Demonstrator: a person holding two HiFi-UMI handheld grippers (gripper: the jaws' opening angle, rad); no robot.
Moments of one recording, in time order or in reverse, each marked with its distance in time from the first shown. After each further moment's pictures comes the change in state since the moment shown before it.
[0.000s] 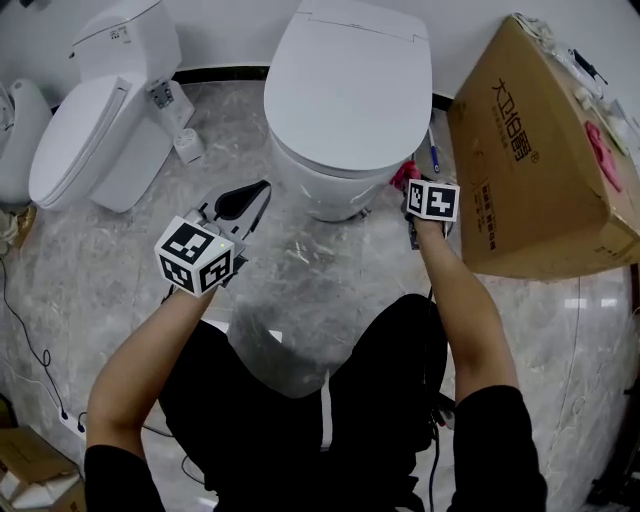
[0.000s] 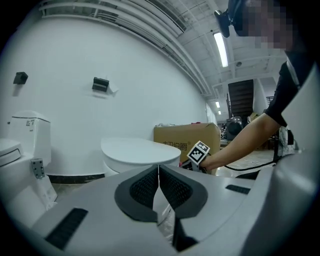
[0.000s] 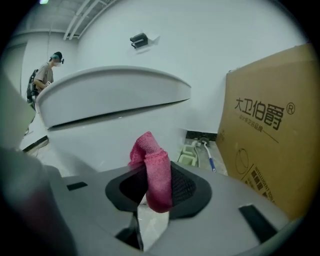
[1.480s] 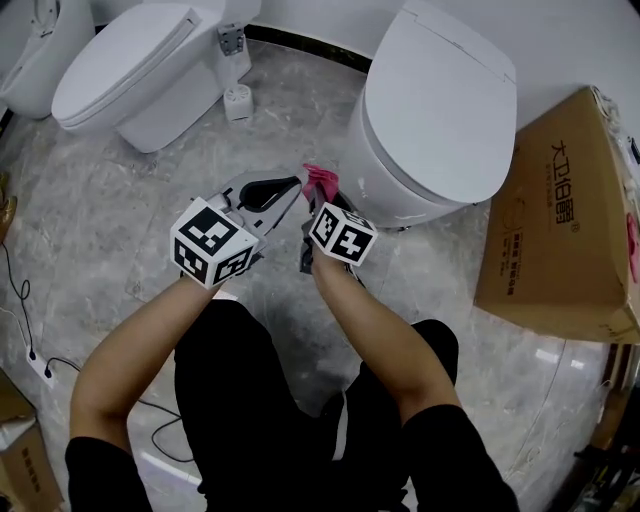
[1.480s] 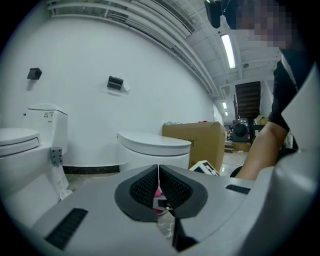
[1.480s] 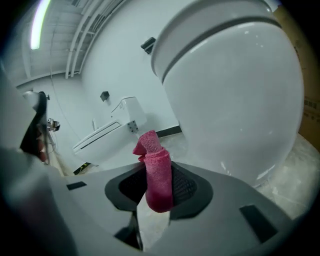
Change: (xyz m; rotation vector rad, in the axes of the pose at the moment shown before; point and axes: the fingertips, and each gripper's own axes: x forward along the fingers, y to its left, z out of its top) left arm -0.063 0.053 -0.043 -0.054 0.014 0.058; right arm 0.032 0.347 -0.033 0.297 -0.105 0.331
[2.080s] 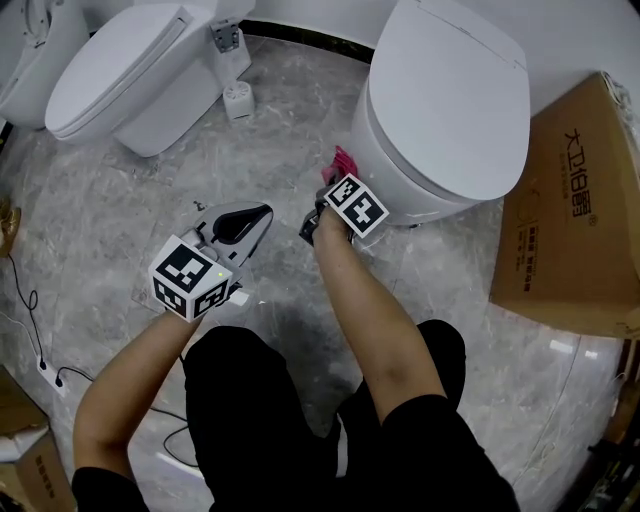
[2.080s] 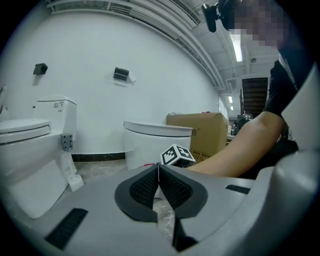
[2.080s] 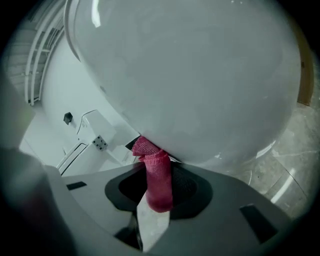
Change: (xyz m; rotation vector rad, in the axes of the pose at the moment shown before) left arm -0.039 0.010 -0.057 -0.033 0.101 0.052; right arm 0.055 -0.069 -0.001 0.370 -0.051 -0.237
